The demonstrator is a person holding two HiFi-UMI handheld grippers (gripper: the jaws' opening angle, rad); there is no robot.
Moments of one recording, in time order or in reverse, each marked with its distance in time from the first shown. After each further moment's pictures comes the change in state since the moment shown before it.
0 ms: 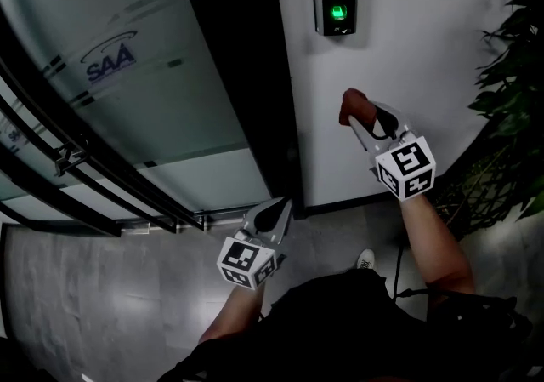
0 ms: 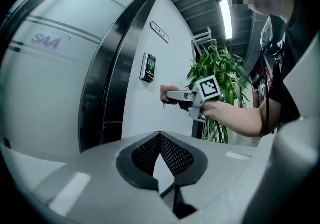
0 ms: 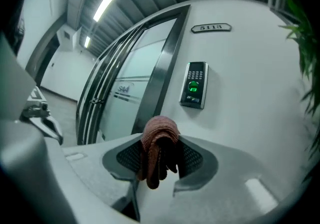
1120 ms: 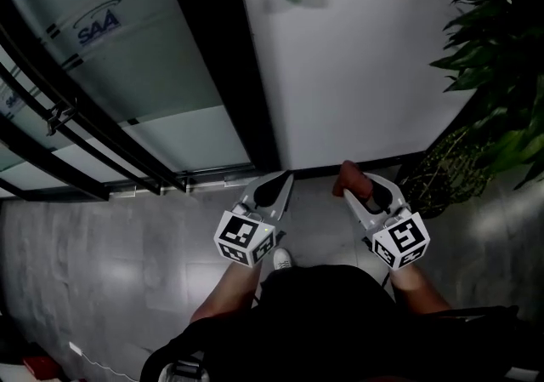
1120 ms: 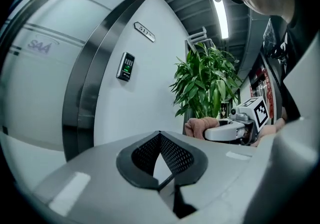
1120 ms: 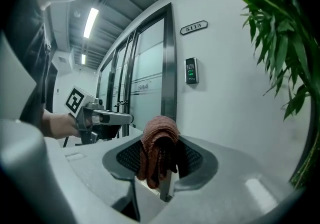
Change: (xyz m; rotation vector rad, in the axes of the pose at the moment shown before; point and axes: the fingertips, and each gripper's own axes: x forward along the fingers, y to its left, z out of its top) left arm 0.010 -0.148 -0.013 -0.003 -0.008 -0.008; right arm -0.249 0.093 -0.099 0.232 0.091 0.144
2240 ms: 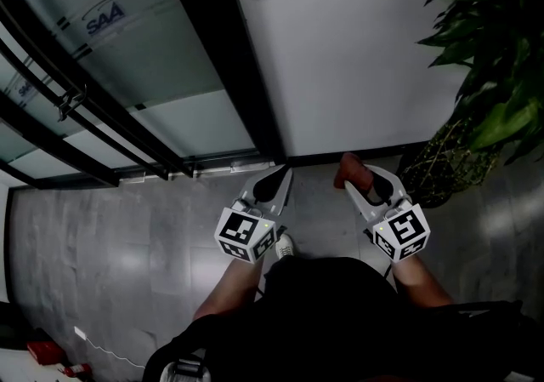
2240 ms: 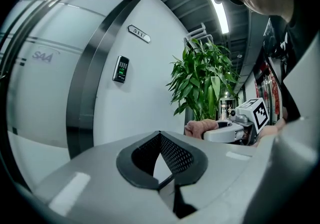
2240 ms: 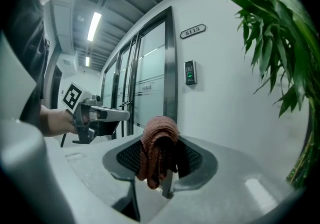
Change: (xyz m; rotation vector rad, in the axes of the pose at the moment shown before) left arm -0.014 -0.062 -0.008 0.024 0.007 0.070; right arm -0.056 -0.002 -0.020 -0.002 -0.001 0.040
